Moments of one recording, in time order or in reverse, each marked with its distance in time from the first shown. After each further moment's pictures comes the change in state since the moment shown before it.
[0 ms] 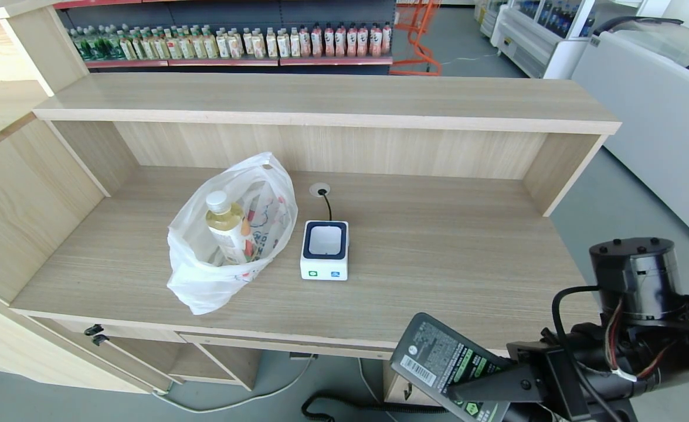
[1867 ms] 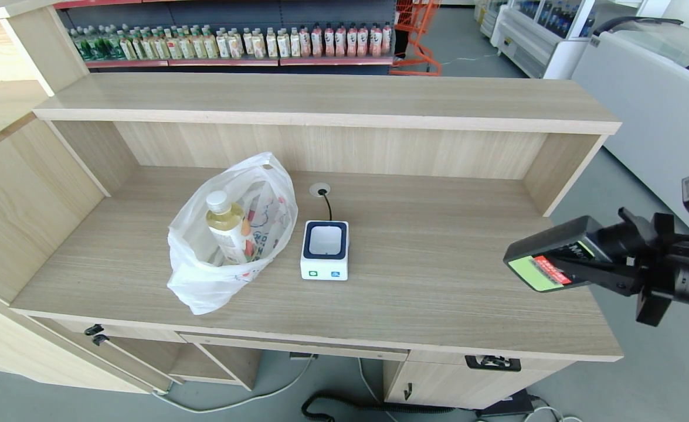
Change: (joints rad) left arm 0.000 0.000 0.000 0.000 0.000 0.000; right arm -0.475 -0.227 -0.096 0.010 -0.211 2.289
